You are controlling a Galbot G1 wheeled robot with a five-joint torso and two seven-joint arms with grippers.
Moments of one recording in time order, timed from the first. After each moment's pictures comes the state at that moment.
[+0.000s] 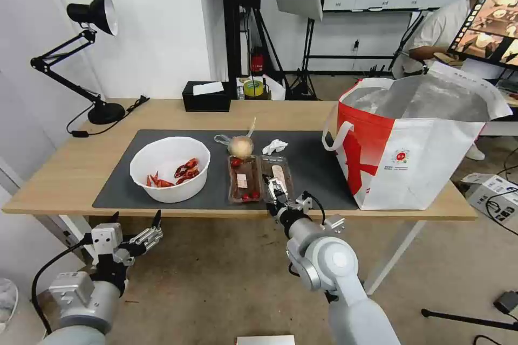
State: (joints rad) left arm 1.79 -1.23 -0.71 -2.37 -0.43 0.25 -0.19; right arm -1.16 1.51 0.19 1.99 1.57 -0.11 0.62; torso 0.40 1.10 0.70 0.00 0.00
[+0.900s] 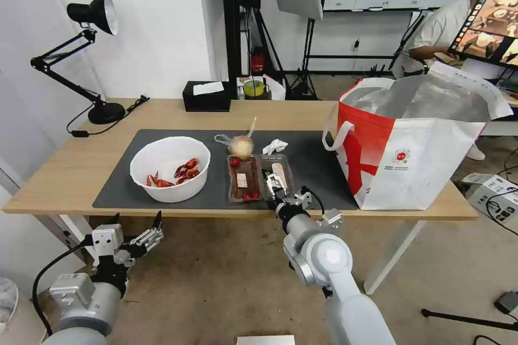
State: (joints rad) left arm 1.79 -1.23 -0.71 -2.38 -0.43 0.24 -0.19; right arm -1.15 1.51 0.16 1.99 1.45 -0.11 0.57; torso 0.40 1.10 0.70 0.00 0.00
